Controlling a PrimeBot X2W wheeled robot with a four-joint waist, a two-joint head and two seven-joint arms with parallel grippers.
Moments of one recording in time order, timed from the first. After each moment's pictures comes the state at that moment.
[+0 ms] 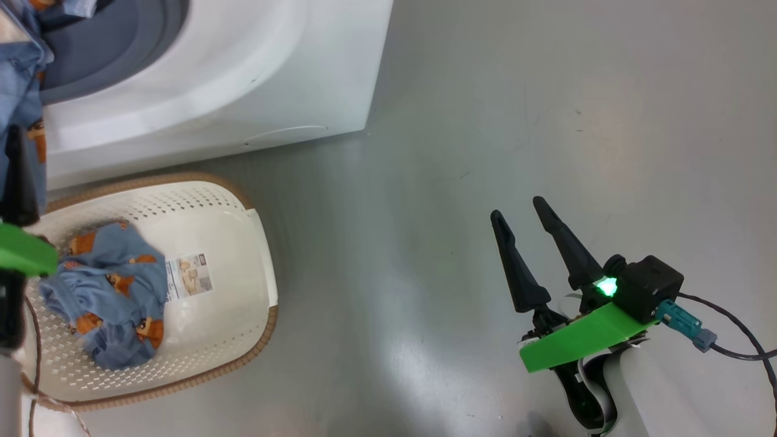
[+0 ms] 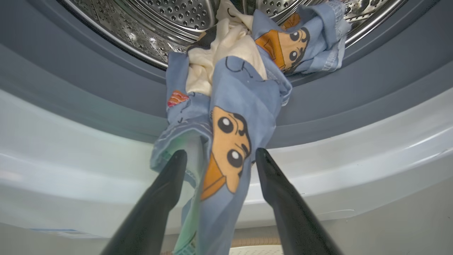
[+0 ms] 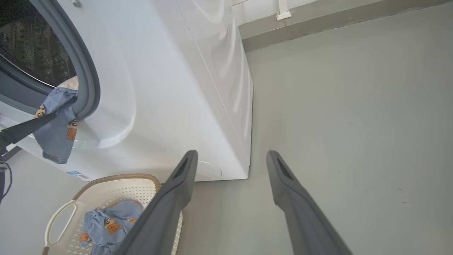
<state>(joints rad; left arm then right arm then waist) -0.60 0.36 0.00 0.50 -0.42 -0.13 -0.11 -0.29 -0.06 0.21 0.15 0.35 0.13 -0.26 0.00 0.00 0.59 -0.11</state>
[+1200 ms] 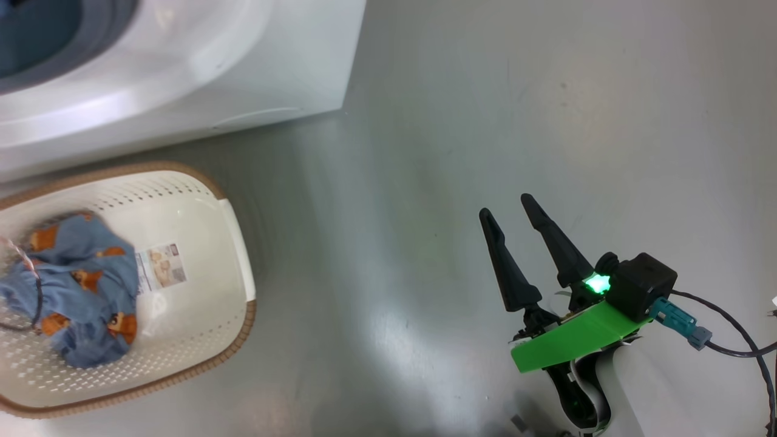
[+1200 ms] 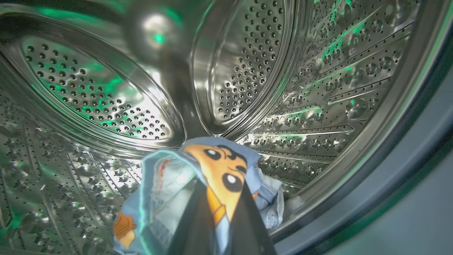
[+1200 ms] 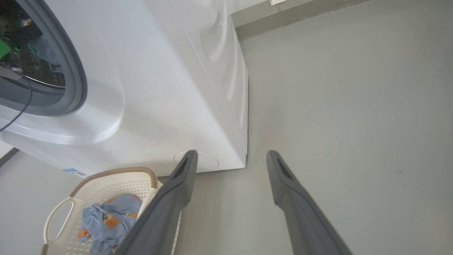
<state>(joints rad) -1.06 0.40 -0.14 0.56 -0.40 -0.13 -0.10 -0.30 -0.06 0.25 0.14 0.38 0.13 -0.26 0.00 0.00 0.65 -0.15</state>
